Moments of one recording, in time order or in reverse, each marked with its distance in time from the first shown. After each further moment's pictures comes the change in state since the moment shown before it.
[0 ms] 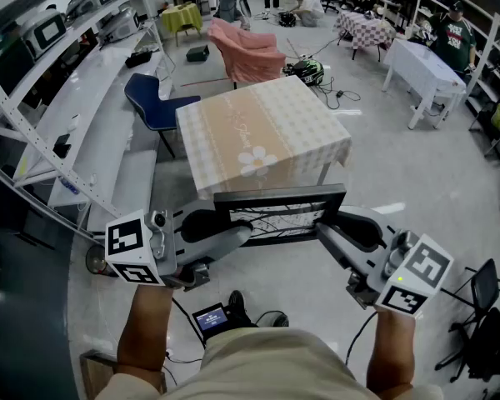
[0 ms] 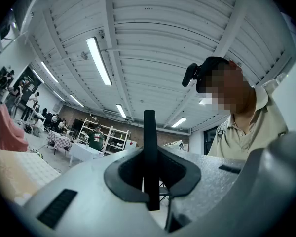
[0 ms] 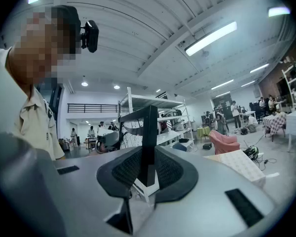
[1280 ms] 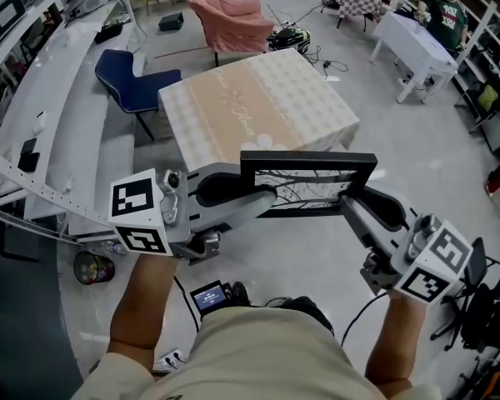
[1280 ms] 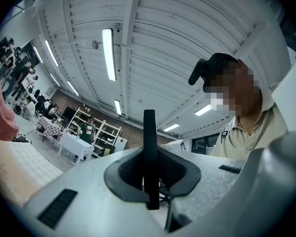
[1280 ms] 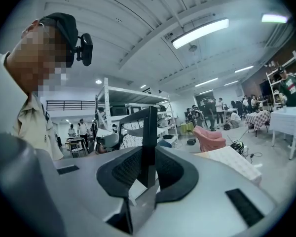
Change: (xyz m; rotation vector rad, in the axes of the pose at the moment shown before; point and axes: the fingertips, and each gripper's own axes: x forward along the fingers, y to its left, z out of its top) left arm -0.067 0.193 0.037 -0.121 0.013 -0.160; right arm 0.161 -0.100 0.010 0.048 0.025 -0.217
